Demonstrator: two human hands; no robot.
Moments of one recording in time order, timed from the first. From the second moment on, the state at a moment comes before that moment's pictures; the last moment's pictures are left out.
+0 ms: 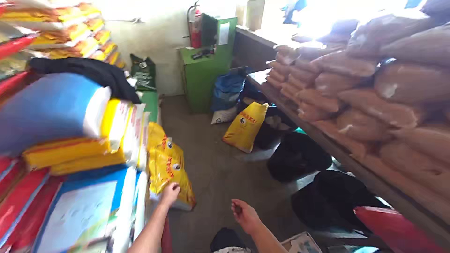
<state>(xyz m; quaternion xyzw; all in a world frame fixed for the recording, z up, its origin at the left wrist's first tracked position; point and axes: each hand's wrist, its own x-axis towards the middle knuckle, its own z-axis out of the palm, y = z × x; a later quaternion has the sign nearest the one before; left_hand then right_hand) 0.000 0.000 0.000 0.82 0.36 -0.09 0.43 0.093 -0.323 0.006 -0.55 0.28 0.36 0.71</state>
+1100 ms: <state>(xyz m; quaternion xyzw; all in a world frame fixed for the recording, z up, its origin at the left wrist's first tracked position) 0.925 0.695 0.098 0.82 0.25 -0.05 0.51 0.988 0.447 0.063 -0.73 -0.07 0.37 0.58</state>
